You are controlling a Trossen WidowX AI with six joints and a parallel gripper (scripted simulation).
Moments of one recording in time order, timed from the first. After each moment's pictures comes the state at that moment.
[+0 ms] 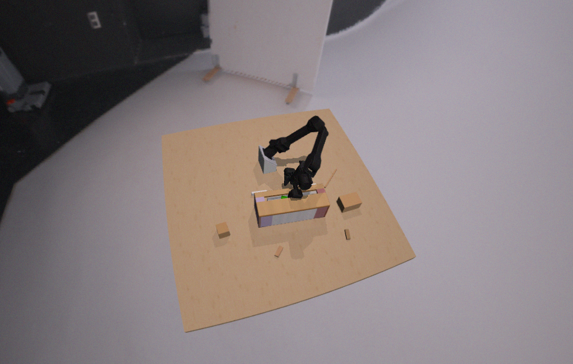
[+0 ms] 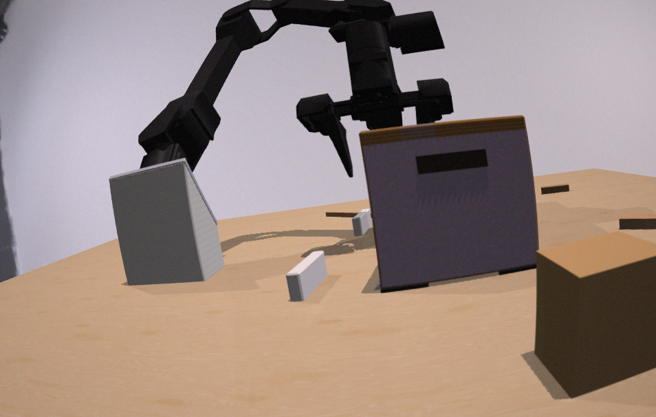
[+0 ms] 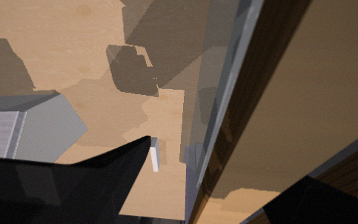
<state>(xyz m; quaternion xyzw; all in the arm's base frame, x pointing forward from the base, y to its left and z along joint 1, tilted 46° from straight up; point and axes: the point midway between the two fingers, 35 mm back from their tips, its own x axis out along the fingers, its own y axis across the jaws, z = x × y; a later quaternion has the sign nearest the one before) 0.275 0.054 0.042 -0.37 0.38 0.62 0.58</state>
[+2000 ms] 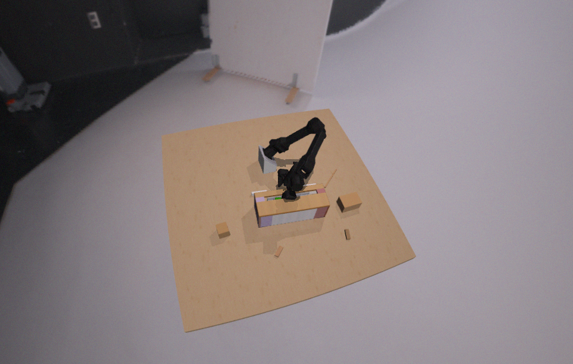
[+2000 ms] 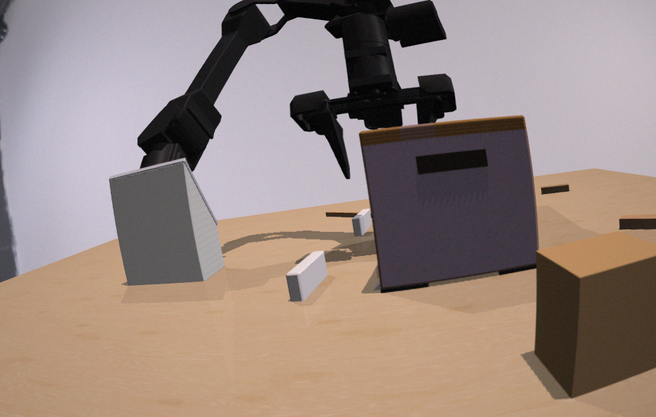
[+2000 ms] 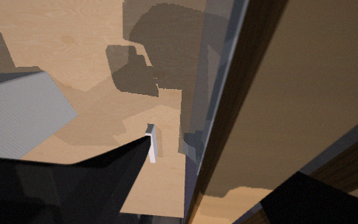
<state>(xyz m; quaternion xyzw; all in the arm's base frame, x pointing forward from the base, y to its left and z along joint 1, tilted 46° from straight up) 0.278 0.029 0.016 -0.37 0.38 0.62 0.58</state>
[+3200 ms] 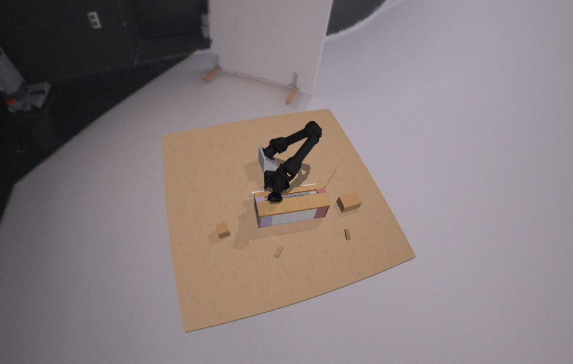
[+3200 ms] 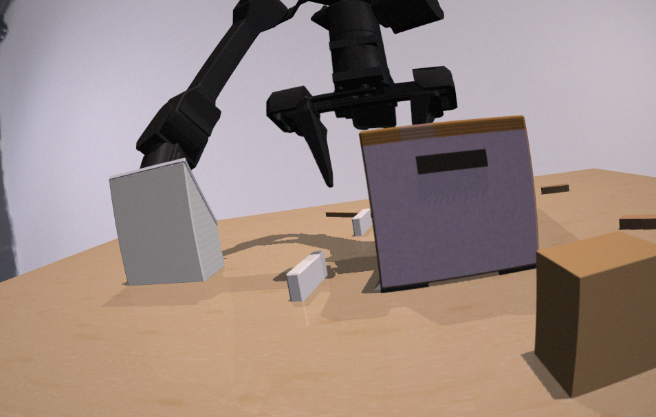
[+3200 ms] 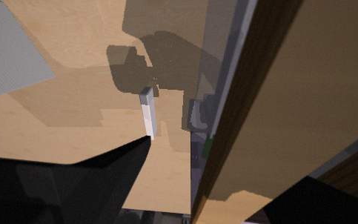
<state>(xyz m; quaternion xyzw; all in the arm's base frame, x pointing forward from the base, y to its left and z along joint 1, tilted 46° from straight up) 0.275 -0.024 -0.039 -0.37 0.39 0.62 0.58</state>
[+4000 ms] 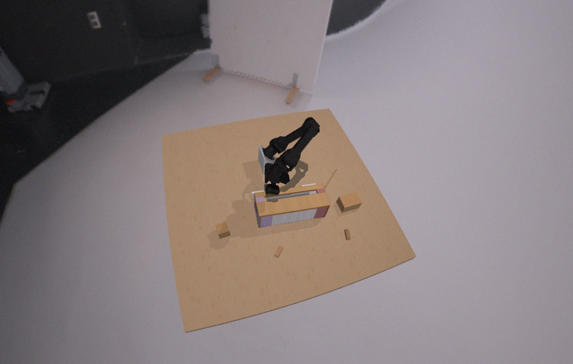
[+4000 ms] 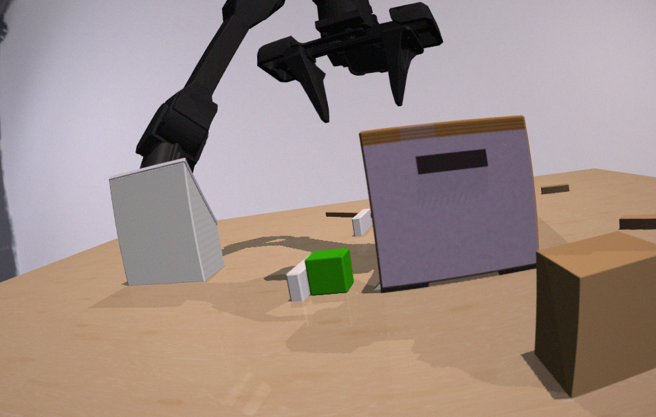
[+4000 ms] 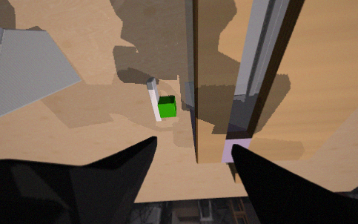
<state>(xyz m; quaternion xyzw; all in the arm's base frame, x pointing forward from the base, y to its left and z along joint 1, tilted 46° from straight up) 0.278 -0.075 0.000 -0.32 0.42 0.59 0.61</state>
